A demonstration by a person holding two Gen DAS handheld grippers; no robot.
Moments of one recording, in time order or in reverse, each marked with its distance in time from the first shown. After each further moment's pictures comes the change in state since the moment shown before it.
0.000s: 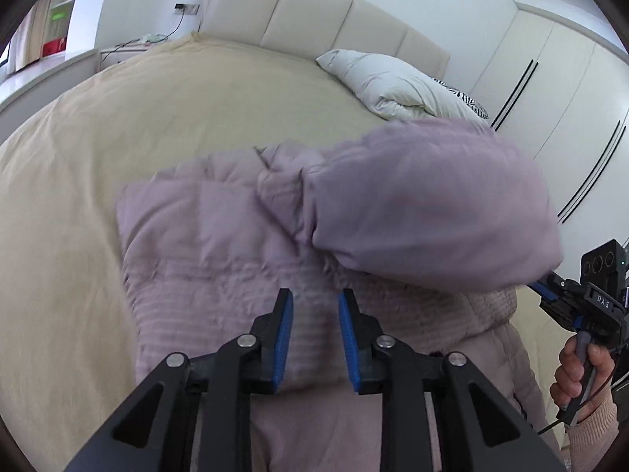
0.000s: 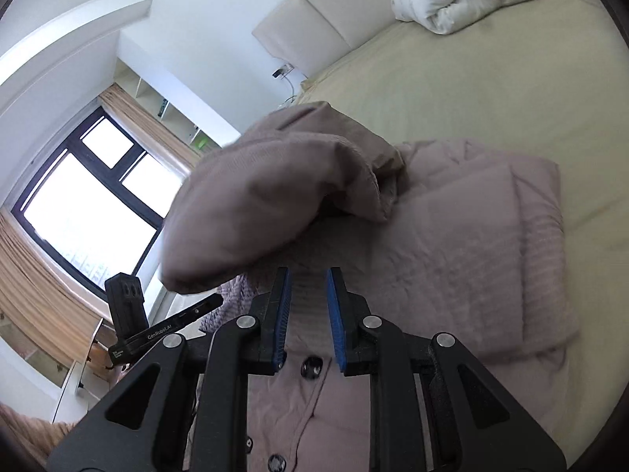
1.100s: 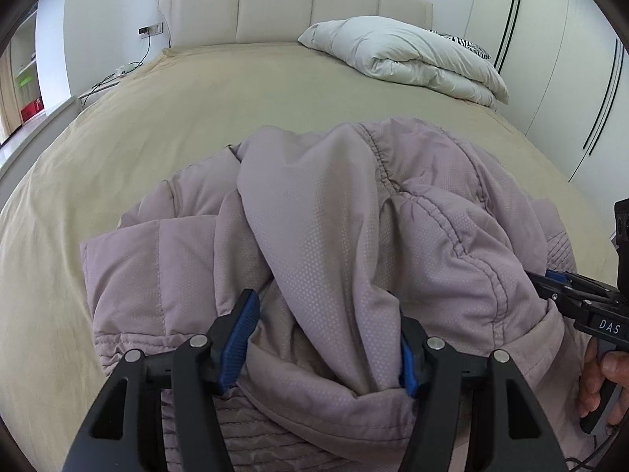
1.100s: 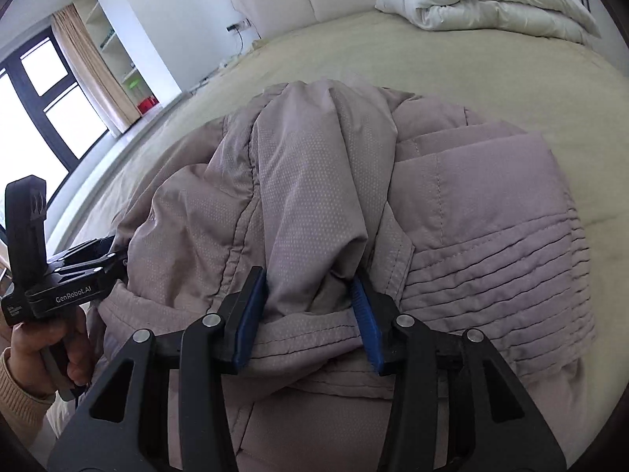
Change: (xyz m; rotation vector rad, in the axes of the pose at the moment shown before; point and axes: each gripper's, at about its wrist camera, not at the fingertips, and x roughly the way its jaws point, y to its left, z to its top) left arm 0.057 -0.033 0.018 0.224 0.077 0.145; right arm 0.125 0.027 -0.008 -0.185 0.138 -0.371
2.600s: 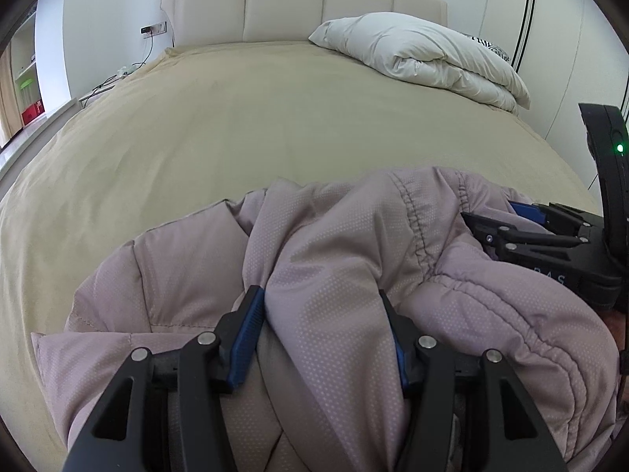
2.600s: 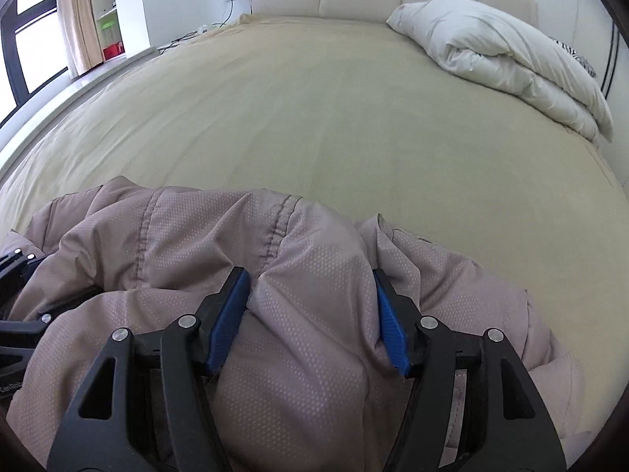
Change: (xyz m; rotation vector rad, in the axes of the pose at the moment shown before) left arm 0.083 0.020 0.051 0.010 -0.012 0.033; right arm 0.156 0.026 0.156 -0.253 -0.009 -0.277
